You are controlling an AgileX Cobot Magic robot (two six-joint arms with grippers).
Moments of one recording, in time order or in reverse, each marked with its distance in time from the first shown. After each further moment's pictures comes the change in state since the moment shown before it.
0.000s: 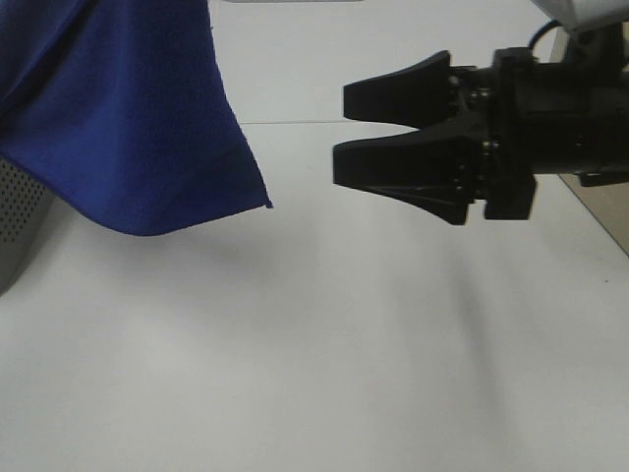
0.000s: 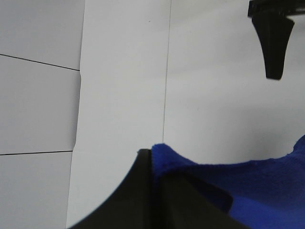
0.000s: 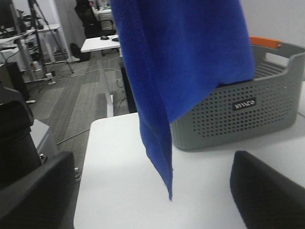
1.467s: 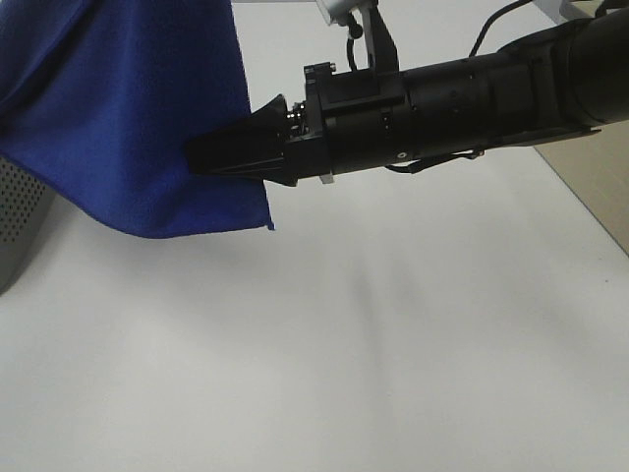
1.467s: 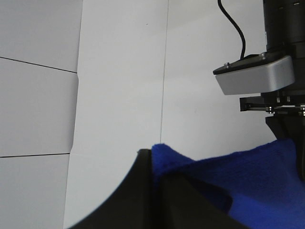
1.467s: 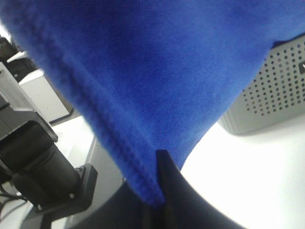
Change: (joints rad) left arm 0.000 0.000 0.000 -0.011 0.000 0.000; right arm 0.270 0.243 -0.289 0.000 -0.152 0.372
